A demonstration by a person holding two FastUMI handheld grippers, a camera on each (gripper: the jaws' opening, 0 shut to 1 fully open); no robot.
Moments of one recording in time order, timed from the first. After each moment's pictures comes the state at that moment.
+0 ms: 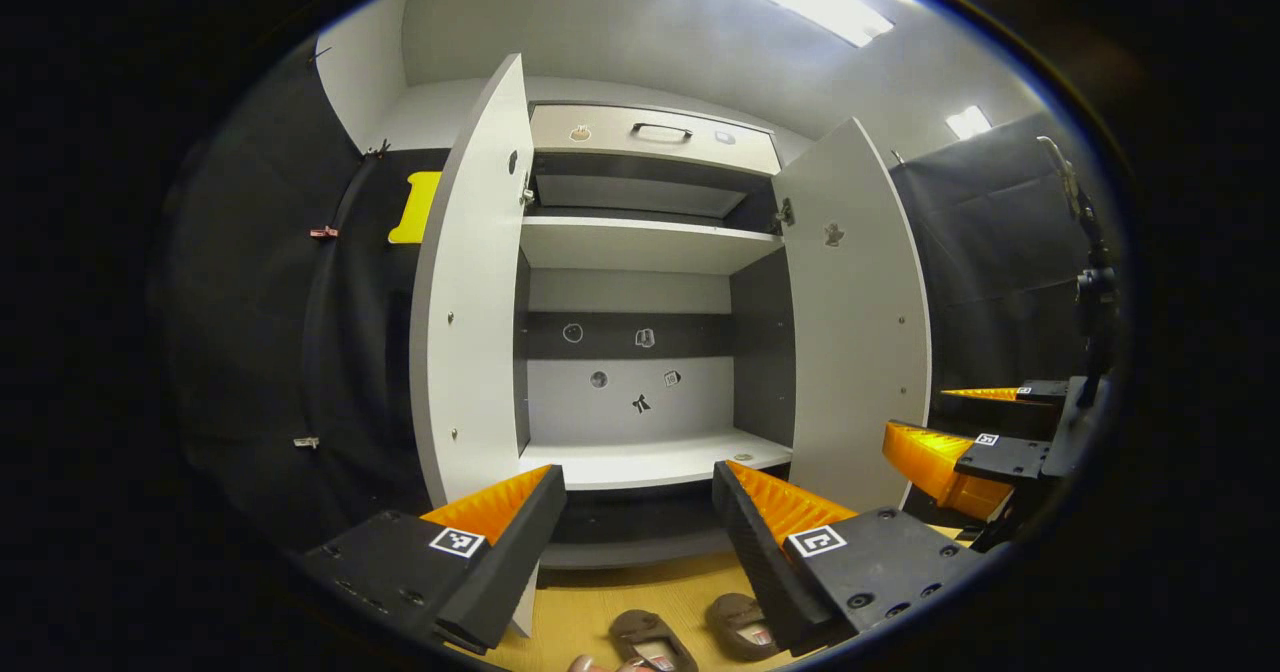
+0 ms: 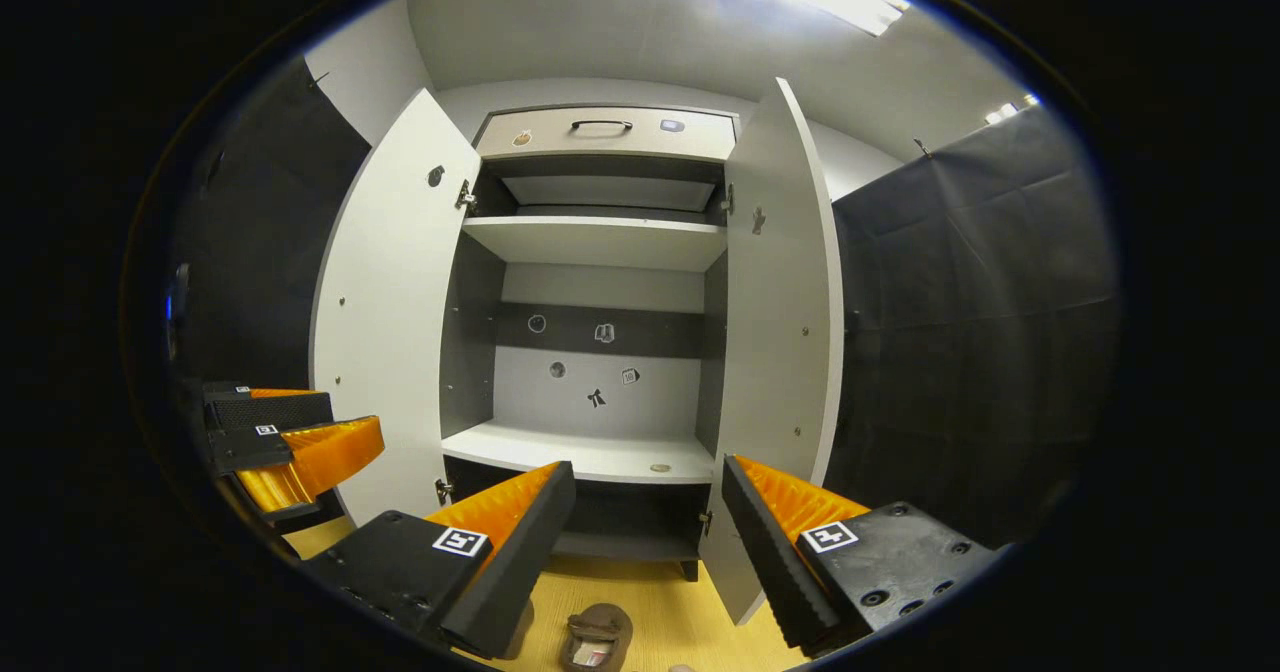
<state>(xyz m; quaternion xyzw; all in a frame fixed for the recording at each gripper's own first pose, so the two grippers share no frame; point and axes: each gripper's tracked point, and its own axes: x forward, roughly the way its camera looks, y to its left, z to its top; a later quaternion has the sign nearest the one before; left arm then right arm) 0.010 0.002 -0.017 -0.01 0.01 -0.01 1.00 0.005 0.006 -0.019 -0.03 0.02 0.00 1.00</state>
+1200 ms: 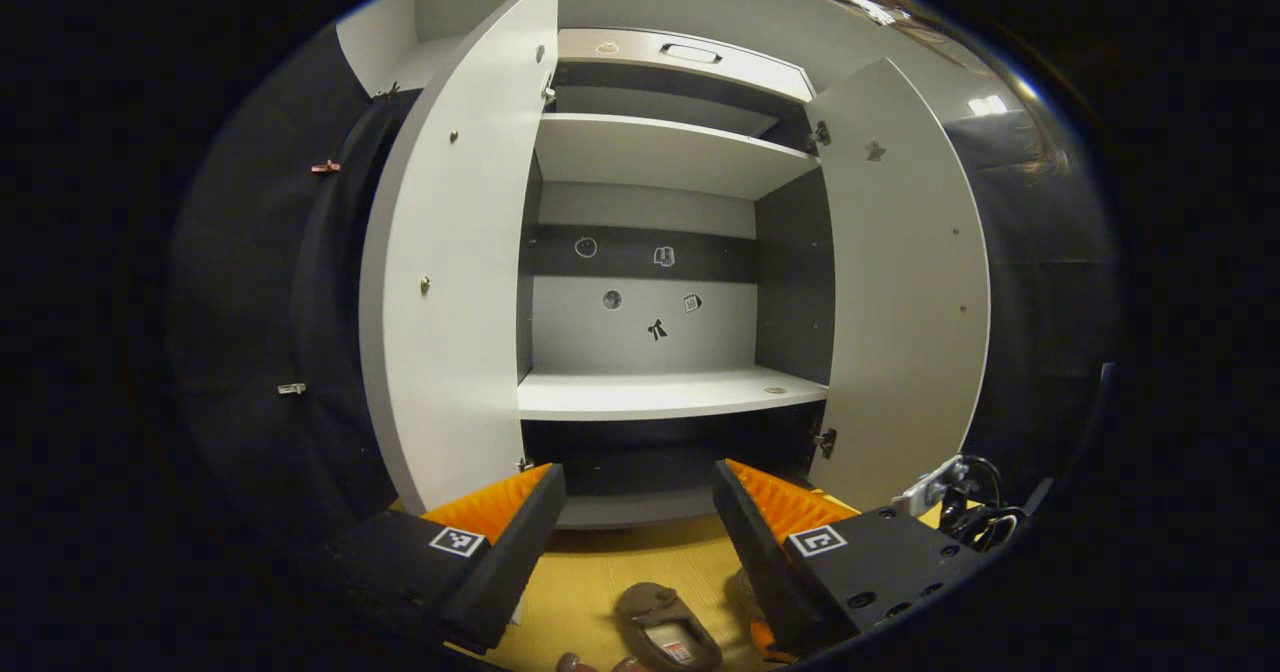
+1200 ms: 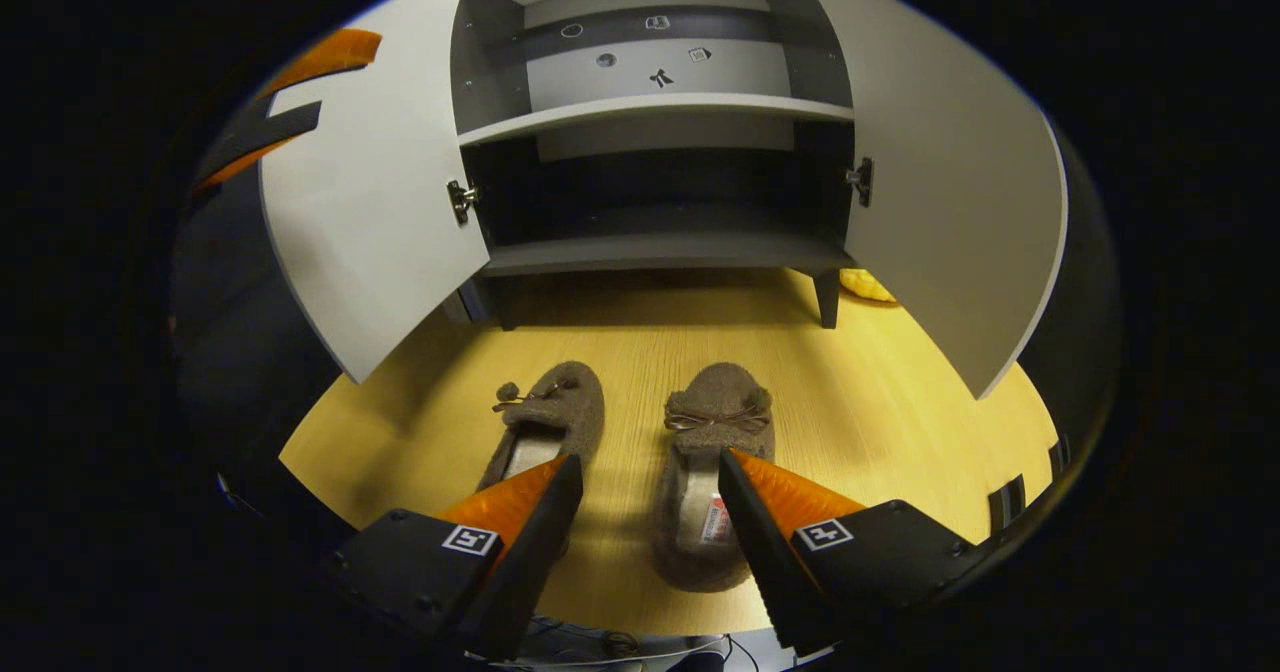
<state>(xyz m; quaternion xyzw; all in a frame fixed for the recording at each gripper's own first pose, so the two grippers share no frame) 0.058 0.023 -0.133 -0.02 0.10 -0.01 1.00 -0.023 0.073 -0.392 0.02 0.39 0.06 0.92</state>
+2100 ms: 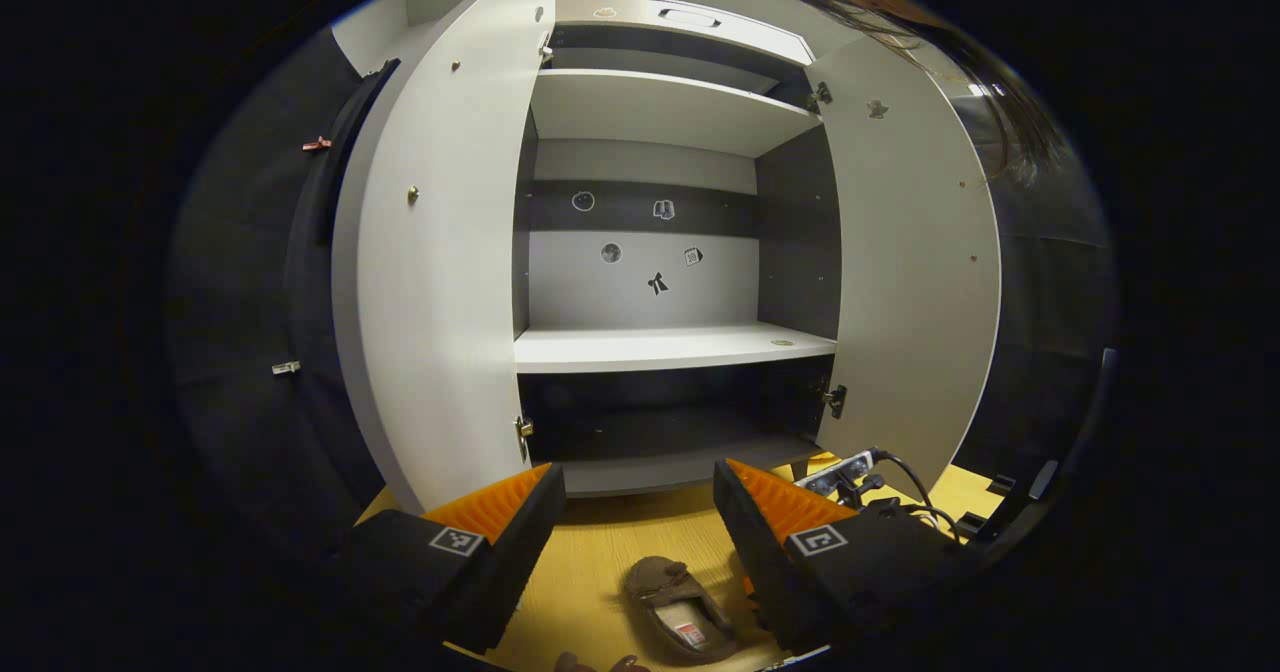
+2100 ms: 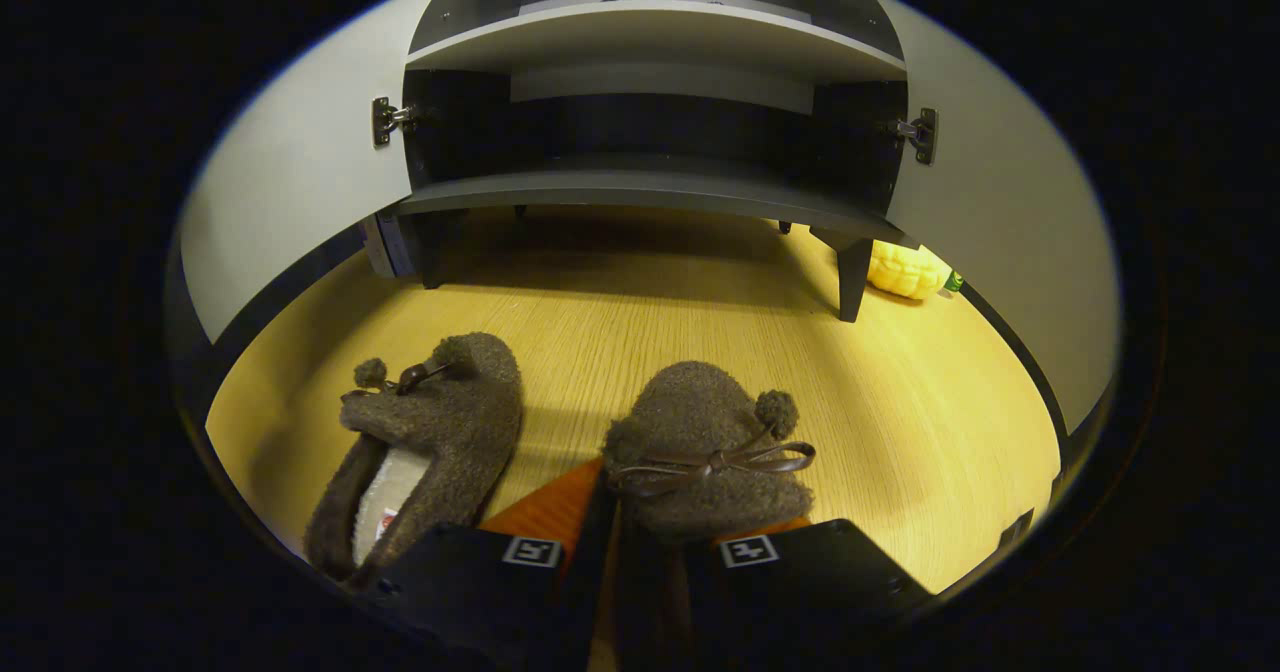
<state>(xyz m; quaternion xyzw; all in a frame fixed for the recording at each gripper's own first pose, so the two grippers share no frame) 0.057 0.027 -0.178 -0.02 0.15 -0.01 0.99 0.044 0.059 -0.487 -0.03 0.41 0.05 0.91</state>
